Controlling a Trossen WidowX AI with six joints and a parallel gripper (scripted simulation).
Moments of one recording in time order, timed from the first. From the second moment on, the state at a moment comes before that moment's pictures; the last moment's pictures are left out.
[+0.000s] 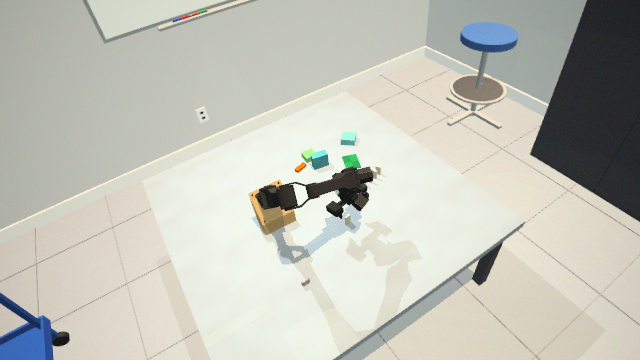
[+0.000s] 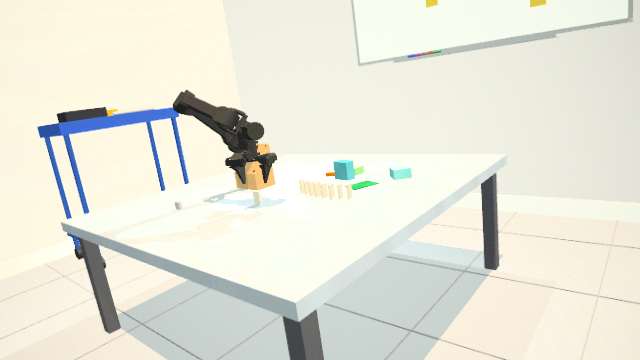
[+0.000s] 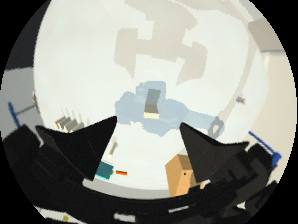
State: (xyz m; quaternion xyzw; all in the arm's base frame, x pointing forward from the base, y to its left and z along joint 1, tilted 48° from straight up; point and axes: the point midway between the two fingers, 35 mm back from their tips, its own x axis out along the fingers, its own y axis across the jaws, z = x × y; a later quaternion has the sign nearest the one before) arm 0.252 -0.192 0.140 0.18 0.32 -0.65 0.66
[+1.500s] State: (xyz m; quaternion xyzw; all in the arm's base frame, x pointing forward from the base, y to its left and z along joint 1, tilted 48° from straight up) arm 0.247 -0.226 0.108 0.17 0.34 -0.65 0.66
